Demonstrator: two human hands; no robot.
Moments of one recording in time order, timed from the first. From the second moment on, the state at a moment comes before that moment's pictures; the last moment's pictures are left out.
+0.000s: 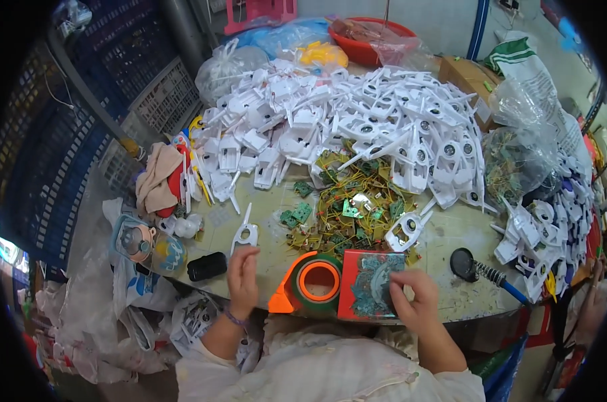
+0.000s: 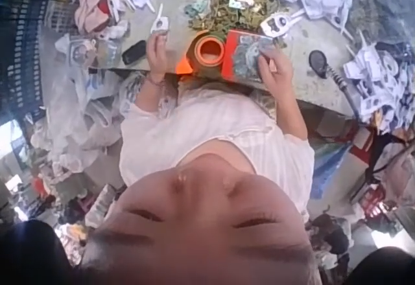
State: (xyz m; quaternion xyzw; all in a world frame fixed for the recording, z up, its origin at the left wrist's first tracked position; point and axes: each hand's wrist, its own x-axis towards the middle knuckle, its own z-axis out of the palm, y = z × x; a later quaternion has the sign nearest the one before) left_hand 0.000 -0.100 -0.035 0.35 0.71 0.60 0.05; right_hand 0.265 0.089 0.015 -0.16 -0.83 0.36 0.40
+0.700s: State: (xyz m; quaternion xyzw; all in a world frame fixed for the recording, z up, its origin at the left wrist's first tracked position) left_hand -0.143 0.134 0.059 0.43 0.74 0.47 -0.22; right_hand 0.306 0.068 0.012 -0.19 -0.80 0.36 0.43
